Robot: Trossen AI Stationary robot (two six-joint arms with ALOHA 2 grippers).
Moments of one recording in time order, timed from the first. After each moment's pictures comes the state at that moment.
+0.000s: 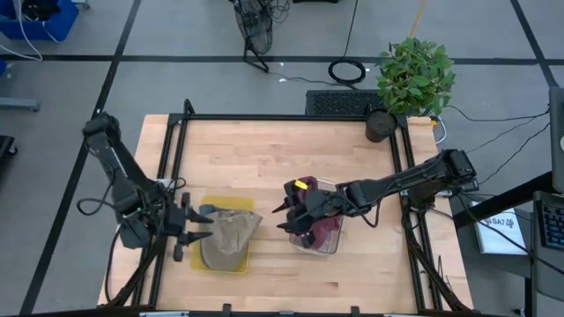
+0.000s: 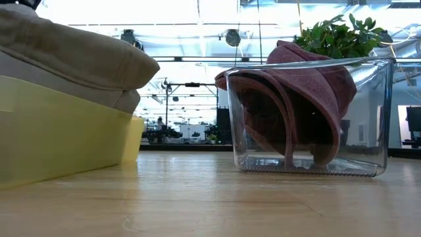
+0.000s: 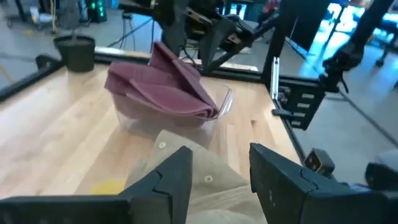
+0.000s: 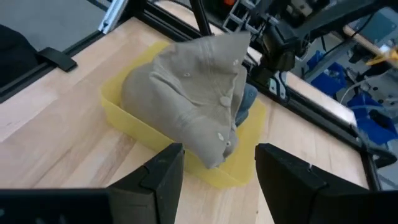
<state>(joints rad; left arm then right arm) -1.03 0.85 0.57 -0.14 -0.97 -0.54 0.27 1.63 1.28 -0.12 0.13 -0.36</state>
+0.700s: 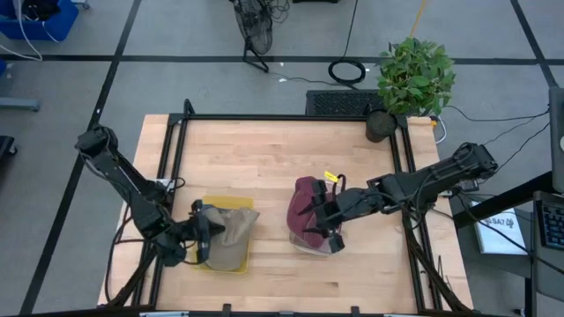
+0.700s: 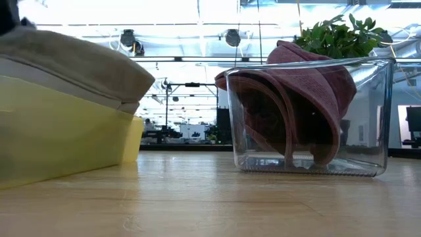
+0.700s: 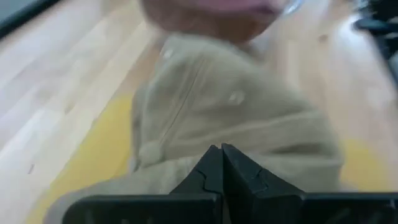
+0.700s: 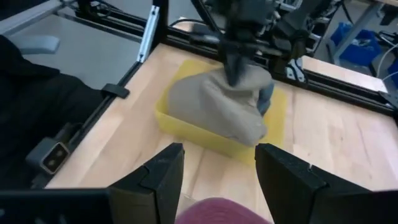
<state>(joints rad) -0.91 1.16 0.59 -0.34 -0.84 -0.83 0.36 1.41 1.28 -0.37 0.13 -0.08</state>
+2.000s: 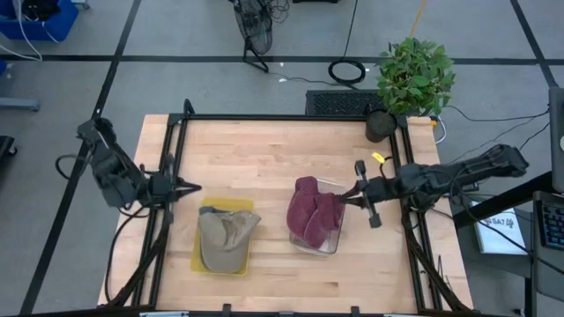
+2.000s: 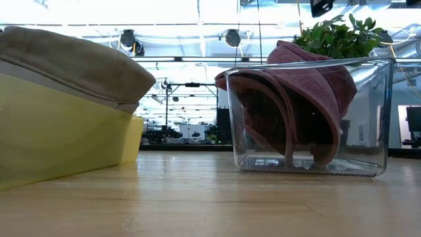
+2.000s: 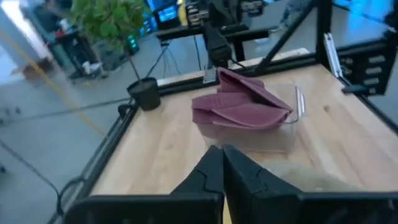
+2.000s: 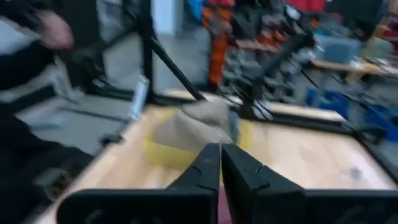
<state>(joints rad) -0.85 0.59 0.78 -0.61 -0.93 -0.12 0.26 0.79 0.61 0.07 0.07 -0.05</state>
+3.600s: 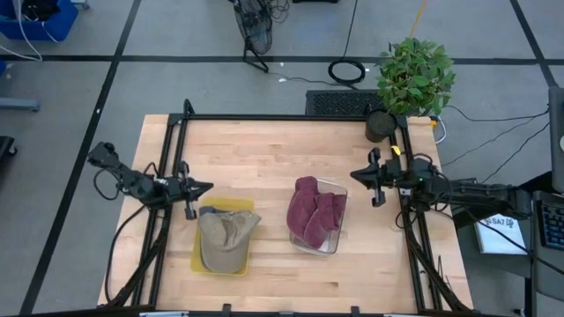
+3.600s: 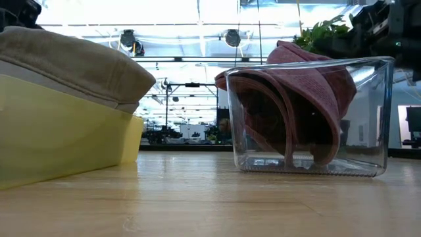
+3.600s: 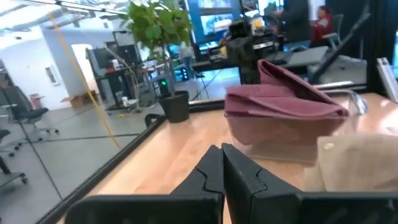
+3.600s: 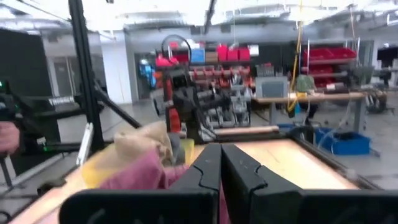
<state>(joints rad) -0.61 0.02 0.01 0.07 -0.83 0.22 -0.26 0.38 0.02 0.56 -0.24 0.11</state>
